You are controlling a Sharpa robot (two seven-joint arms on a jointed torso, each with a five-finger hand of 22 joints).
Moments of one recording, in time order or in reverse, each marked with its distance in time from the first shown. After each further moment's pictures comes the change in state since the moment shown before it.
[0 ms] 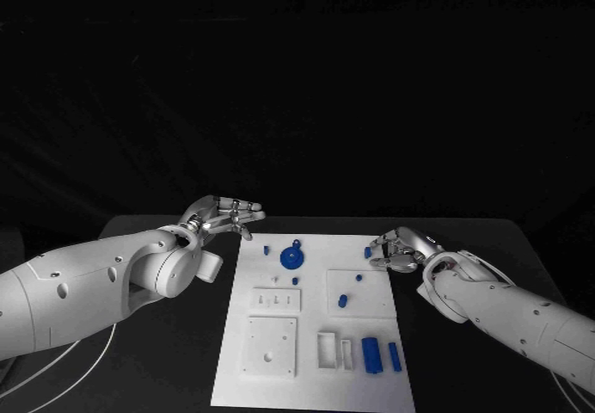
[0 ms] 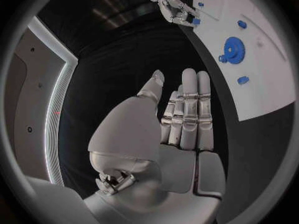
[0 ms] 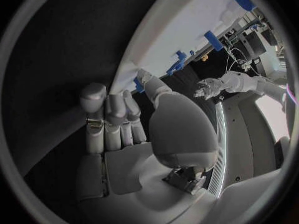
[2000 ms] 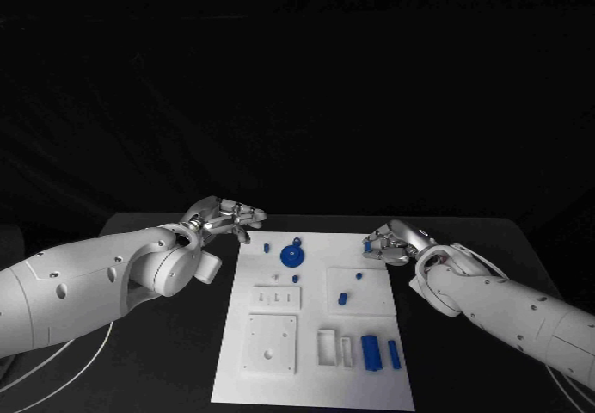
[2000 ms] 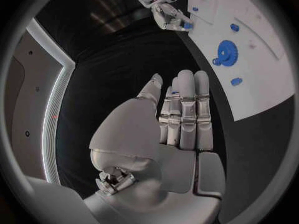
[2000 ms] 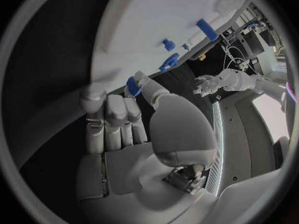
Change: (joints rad) left arm 0.001 0.000 0.001 0.003 -0.066 0.030 -0.065; left_hand -0.041 0.041 -0.011 0.037 0.058 0.143 -0.057 0.006 0.009 0.243 -0.077 0.018 0.007 0.036 -0.047 0.146 0.082 0.000 0.034 -0.035 0.041 0.035; right arm 0.012 -0.013 0.004 0.083 -0.018 -0.011 -0.047; right_hand -0.021 0.108 0.149 -0.064 -0.175 0.182 -0.036 -0.005 0.013 0.005 -0.031 0.010 0.008 0.001 -0.015 0.004 0.016 -0.002 0.000 -0.015 0.008 0.000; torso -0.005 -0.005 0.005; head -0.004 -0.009
